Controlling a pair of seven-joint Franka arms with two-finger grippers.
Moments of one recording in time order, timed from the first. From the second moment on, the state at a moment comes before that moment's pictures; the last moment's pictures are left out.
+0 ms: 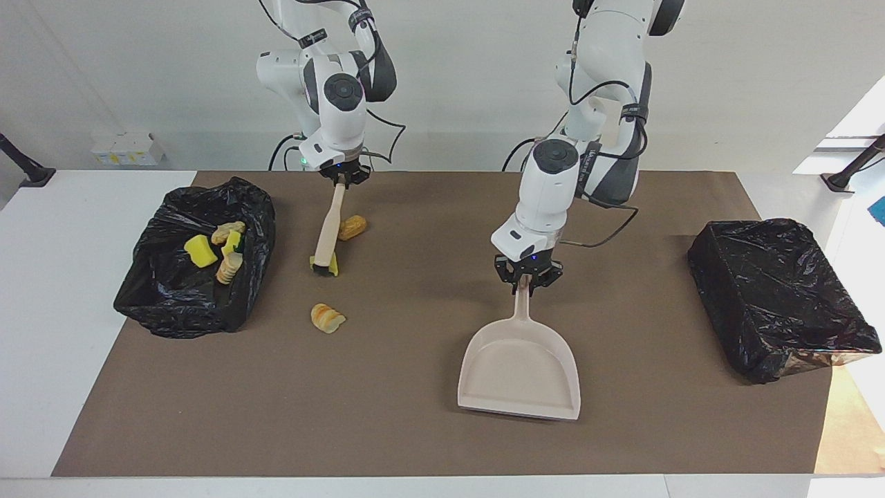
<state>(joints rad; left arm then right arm) -0.40 0.29 -0.09 -1.79 0.09 2.19 -0.24 -0.02 -0.34 0.42 -2.49 0.07 1.88 0.48</state>
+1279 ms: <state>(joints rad) -0.23 0.05 -0.09 -1.97 0.09 1.87 1.01 0.14 -0.43 0.43 -2.46 0.25 1.63 0.78</state>
